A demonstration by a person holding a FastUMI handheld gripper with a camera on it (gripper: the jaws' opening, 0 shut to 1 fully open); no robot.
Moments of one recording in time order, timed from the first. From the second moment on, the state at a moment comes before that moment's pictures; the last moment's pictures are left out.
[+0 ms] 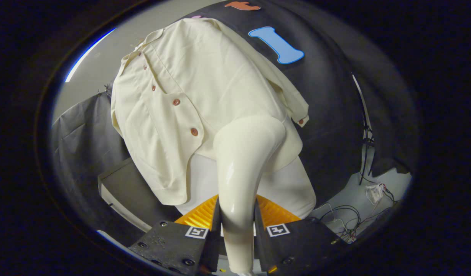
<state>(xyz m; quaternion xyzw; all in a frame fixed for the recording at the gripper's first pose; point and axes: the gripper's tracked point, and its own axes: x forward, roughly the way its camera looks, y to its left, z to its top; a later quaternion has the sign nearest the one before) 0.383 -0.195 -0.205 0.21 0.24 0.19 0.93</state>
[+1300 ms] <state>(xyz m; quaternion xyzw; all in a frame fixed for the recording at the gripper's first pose) 0.218 -0.035 0.002 0.16 0.10 0.25 0.95</state>
